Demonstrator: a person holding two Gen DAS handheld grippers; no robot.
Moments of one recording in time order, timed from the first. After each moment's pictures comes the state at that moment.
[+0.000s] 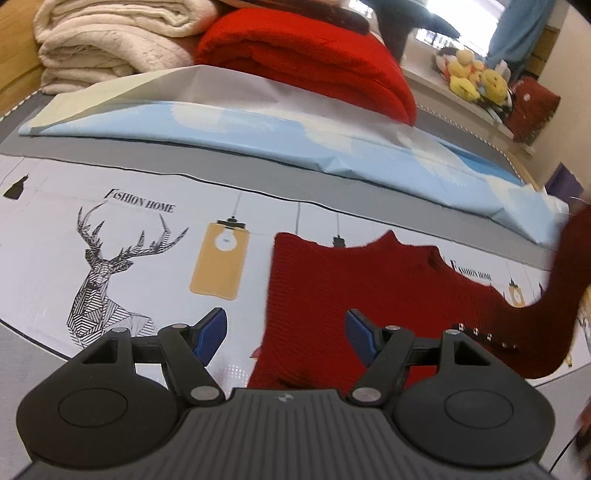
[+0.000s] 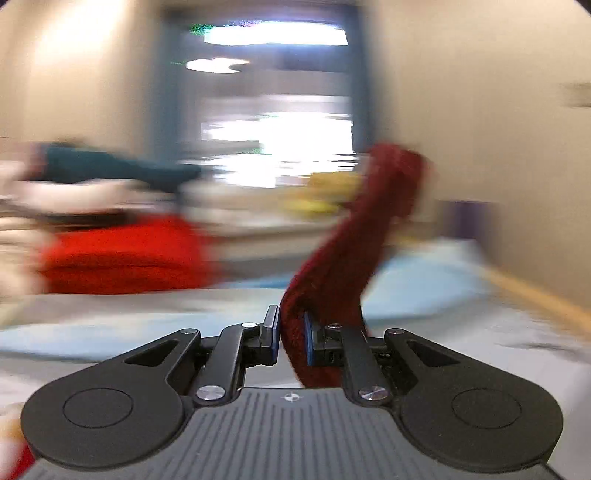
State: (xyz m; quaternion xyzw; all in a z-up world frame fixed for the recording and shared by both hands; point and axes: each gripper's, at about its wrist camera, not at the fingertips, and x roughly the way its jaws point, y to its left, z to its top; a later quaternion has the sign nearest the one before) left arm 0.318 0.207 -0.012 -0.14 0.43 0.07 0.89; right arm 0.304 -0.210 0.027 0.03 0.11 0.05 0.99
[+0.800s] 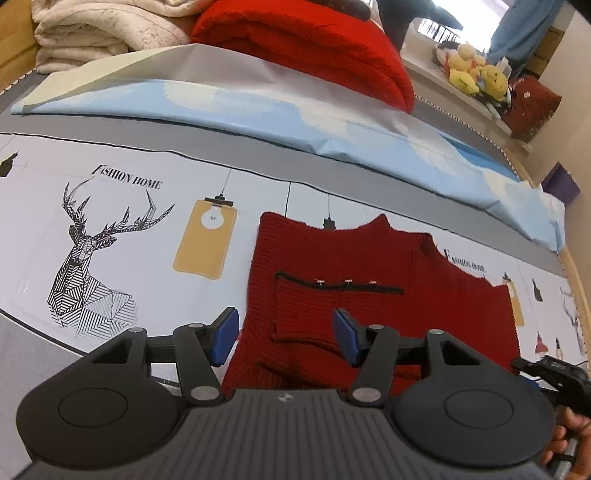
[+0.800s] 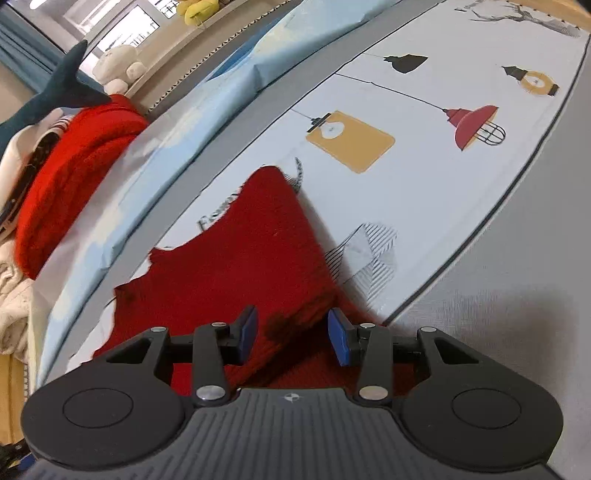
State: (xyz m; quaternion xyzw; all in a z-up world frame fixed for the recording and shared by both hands) left arm 0.319 0.193 -0.029 -0.15 0.45 0.06 0.88; right arm 0.318 -0.291 -0.086 0.30 0.44 -0.05 0.85
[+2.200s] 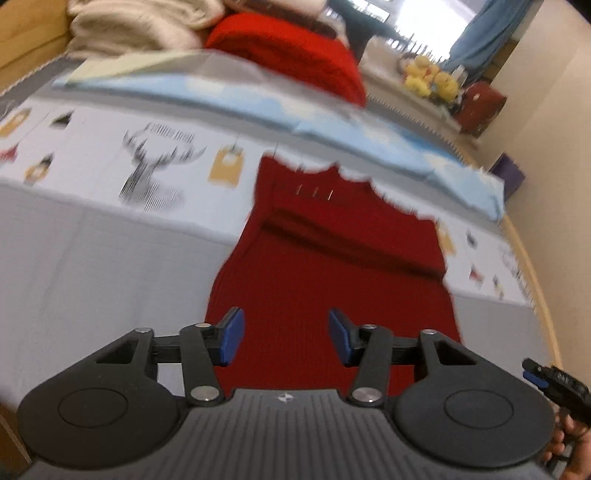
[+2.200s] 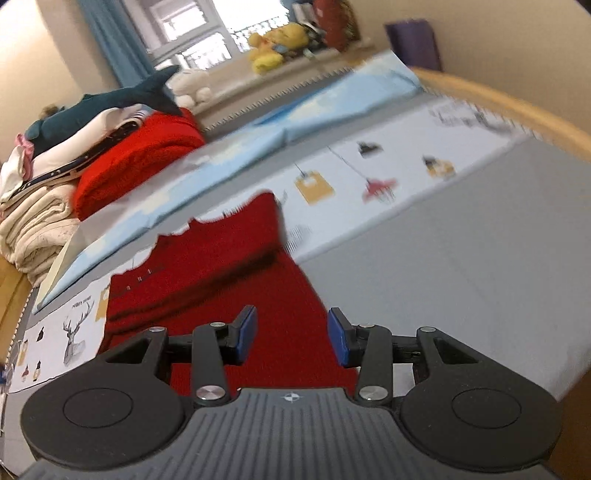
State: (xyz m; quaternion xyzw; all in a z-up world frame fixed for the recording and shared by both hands) left arm 0.047 0.186 0.030 -0.18 0.44 0.02 0.88; right arm 0.056 -0.347 0.019 0.19 0.37 0.00 0.91
